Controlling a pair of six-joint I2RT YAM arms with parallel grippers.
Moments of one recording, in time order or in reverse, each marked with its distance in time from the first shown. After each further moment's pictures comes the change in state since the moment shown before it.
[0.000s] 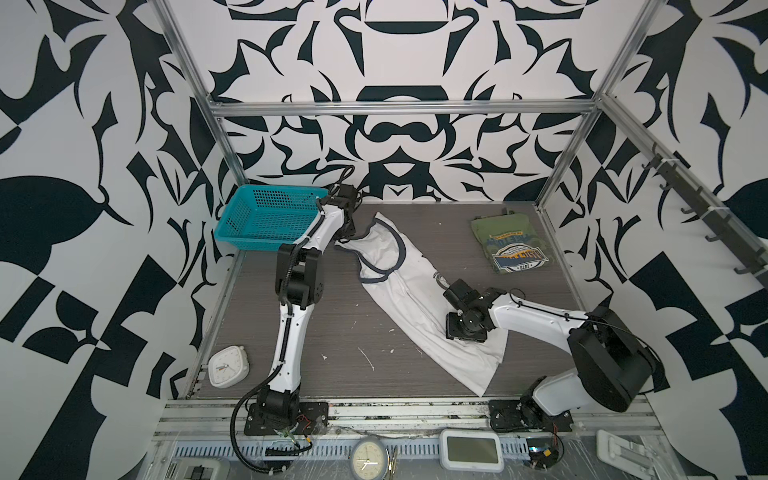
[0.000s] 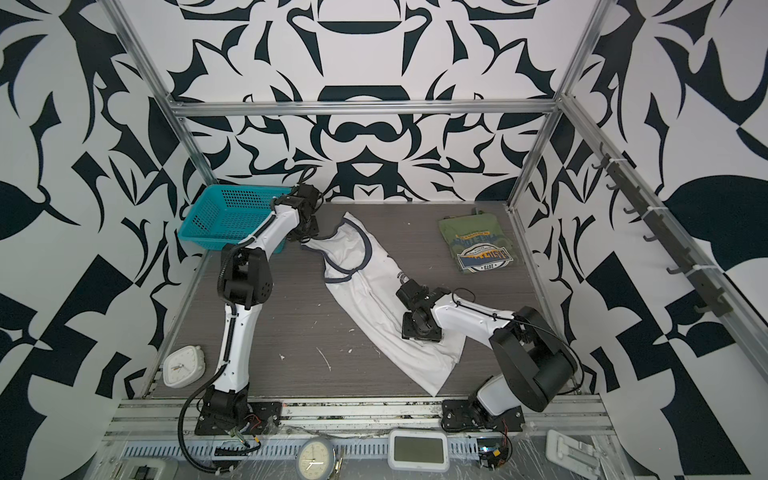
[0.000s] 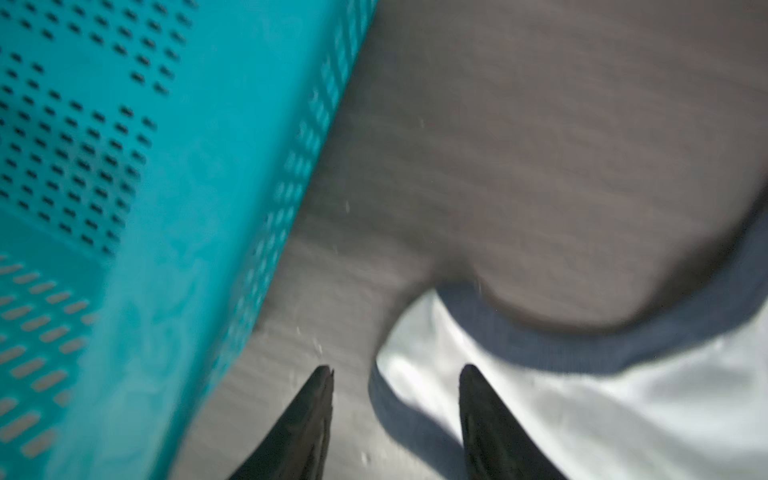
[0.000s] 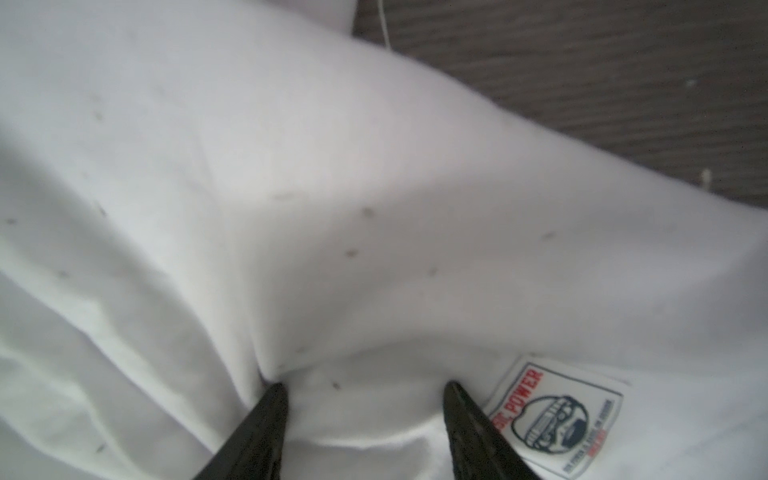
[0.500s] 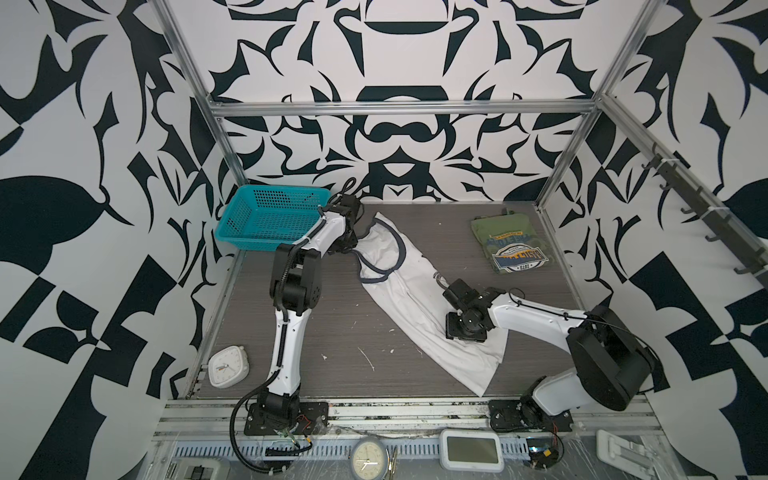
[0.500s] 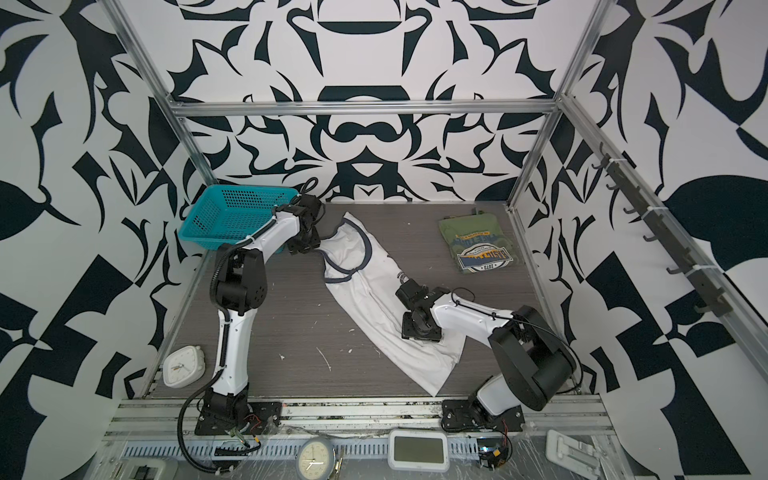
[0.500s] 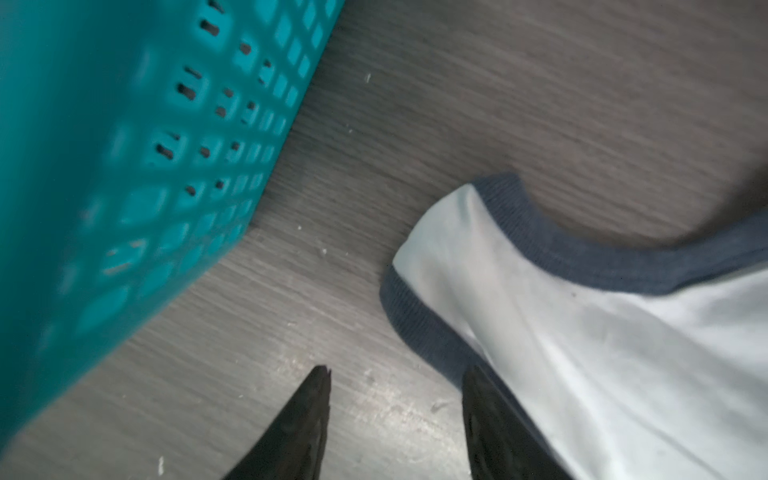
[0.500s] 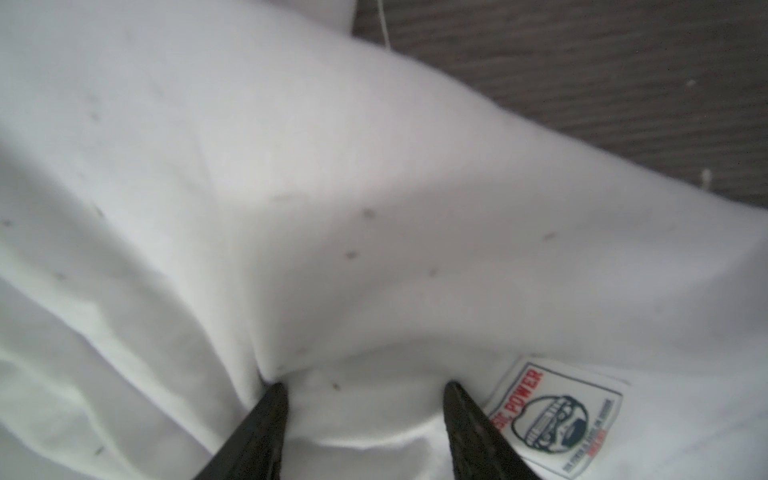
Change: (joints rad) left arm -0.015 -0.079 -0.170 0.046 0.032 -0.125; right arm 0.000 0.017 0.003 -0.002 0.001 0.000
